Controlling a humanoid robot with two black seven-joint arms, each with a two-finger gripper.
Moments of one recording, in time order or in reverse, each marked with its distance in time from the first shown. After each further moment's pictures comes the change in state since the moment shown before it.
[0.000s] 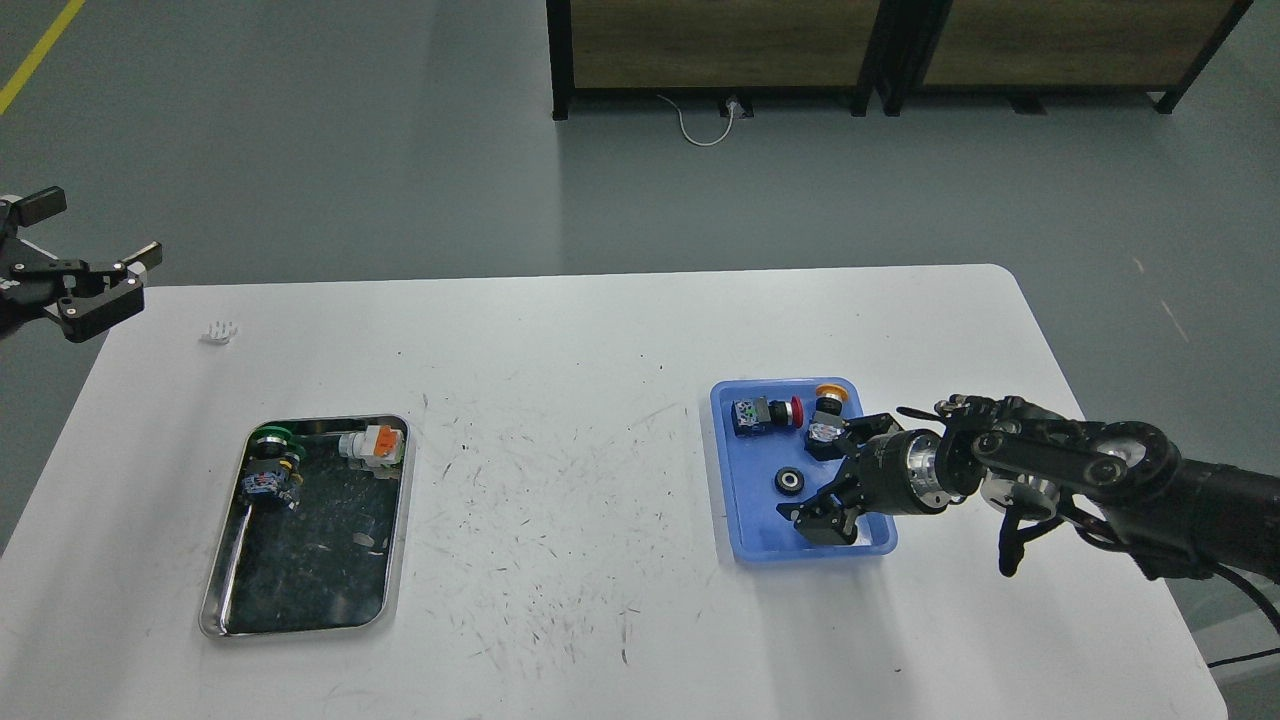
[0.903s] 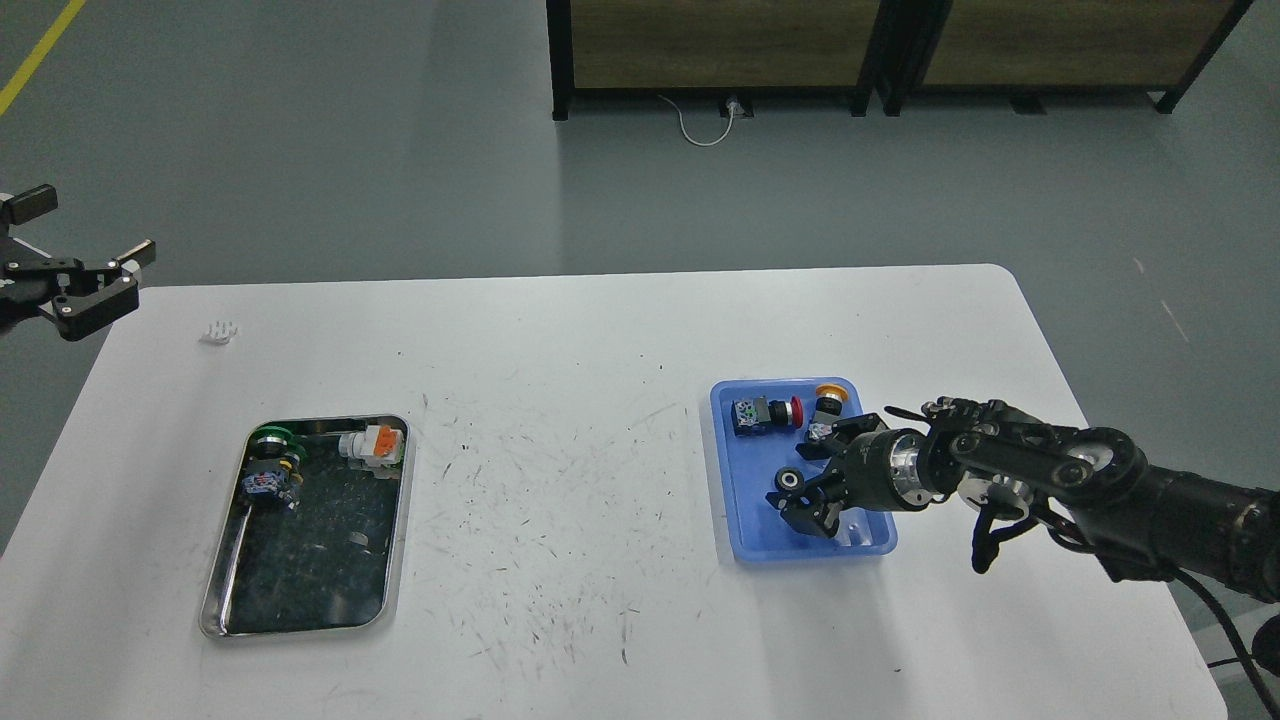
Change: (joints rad) left arm 0.002 0.001 0.000 0.004 0.002 0.017 0.000; right arm -0.039 0.080 0.057 -0.107 -0.007 0.002 -0.003
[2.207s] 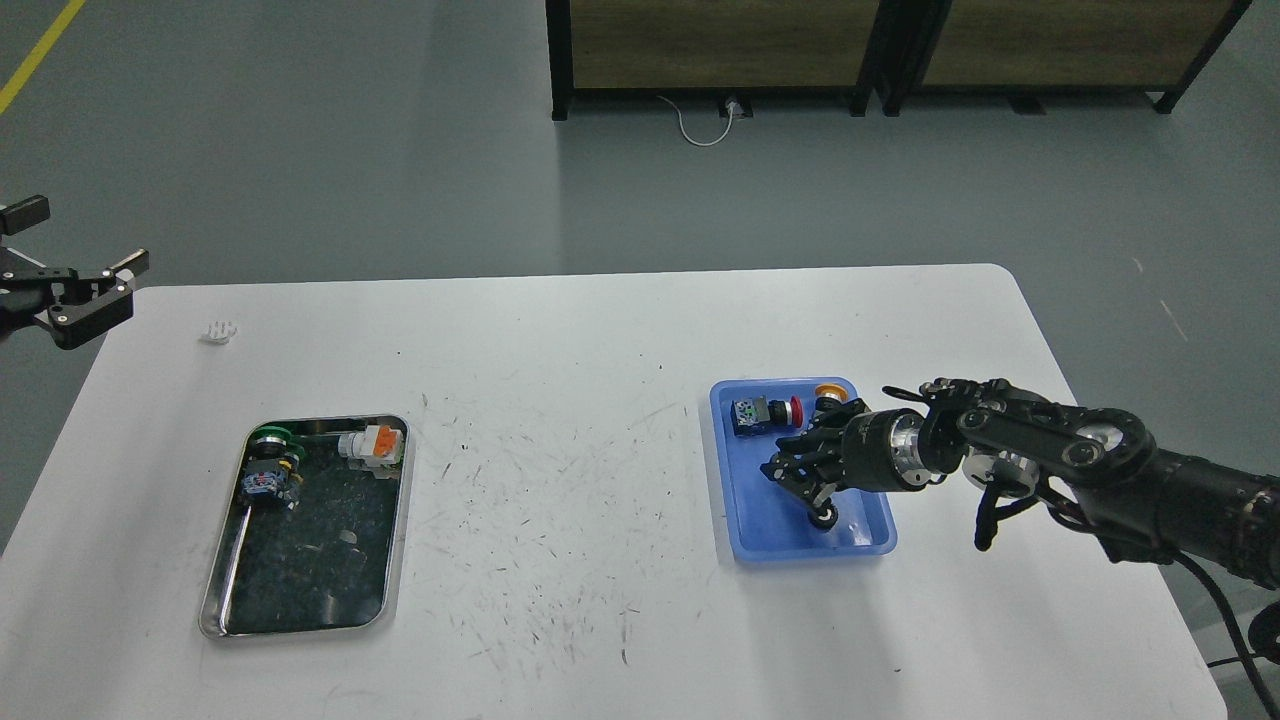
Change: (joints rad) left arm 0.018 0.000 -0.004 0.011 0.000 0.019 0.000; right arm 0.050 -0.018 0.080 0.010 -0.001 0.102 0.000
